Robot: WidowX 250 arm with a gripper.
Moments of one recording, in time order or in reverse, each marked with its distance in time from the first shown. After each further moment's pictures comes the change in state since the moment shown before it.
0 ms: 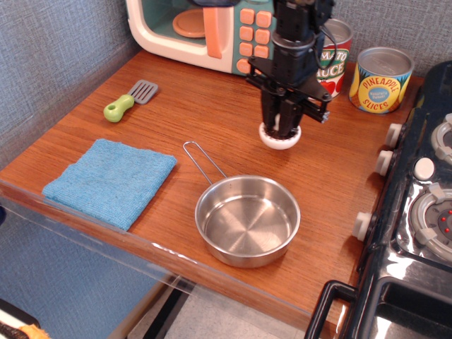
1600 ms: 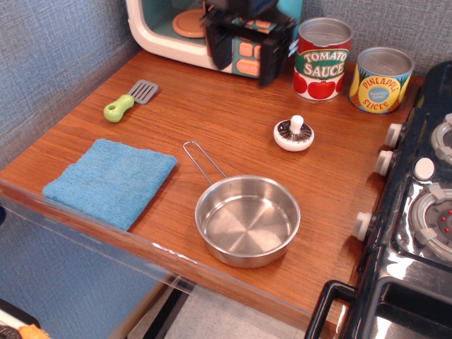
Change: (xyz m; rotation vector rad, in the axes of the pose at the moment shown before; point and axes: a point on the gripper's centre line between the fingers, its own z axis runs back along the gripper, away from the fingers) arm -0.037 0.038 0.069 -0.057 -0.023 0.134
